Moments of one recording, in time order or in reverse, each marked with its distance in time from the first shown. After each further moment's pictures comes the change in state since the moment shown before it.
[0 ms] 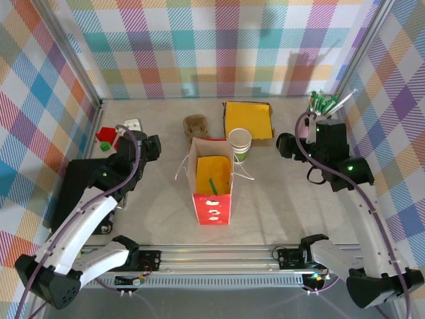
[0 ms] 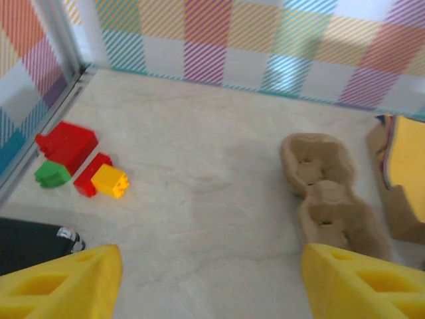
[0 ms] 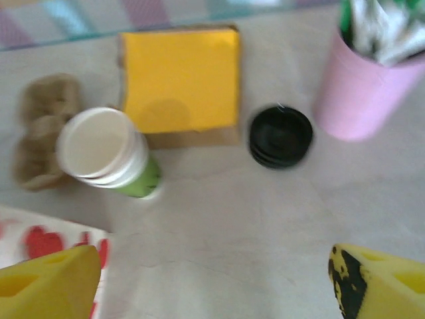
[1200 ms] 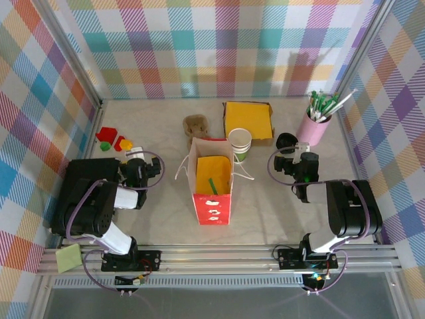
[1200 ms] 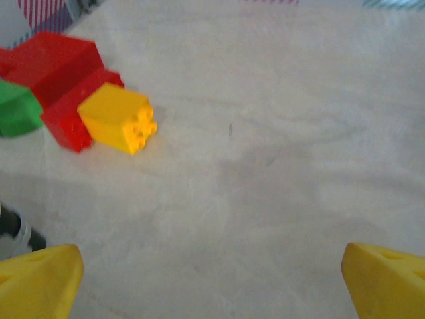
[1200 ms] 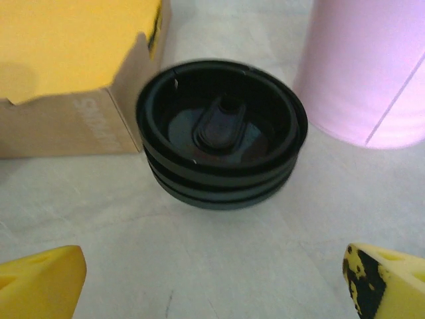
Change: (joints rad) left arm 0.319 0.574 -0.615 1.312 0.200 0.231; right arm -0.170 0.558 -0.758 1.532 -0.065 -0.175
